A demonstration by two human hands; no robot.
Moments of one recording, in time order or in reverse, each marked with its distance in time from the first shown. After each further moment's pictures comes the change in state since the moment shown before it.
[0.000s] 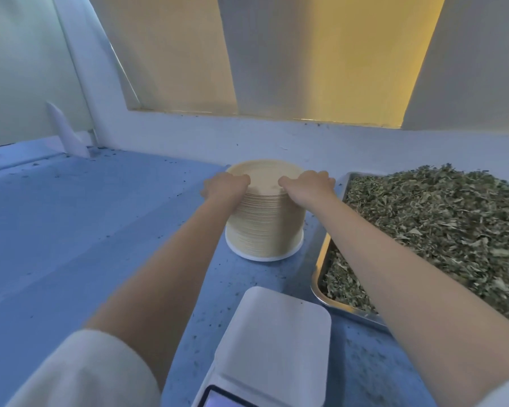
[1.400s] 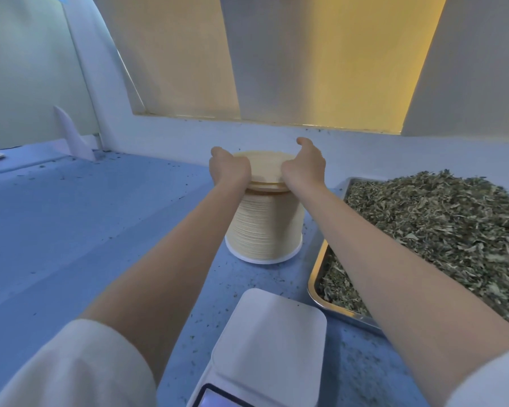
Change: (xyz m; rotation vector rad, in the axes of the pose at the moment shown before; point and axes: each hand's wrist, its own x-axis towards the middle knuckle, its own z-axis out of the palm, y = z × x) left_hand -0.020 0.036 -0.010 -0.314 0.198 0.070; right_hand -0.010 -0.030 -0.017 0.525 0.224 -0.140
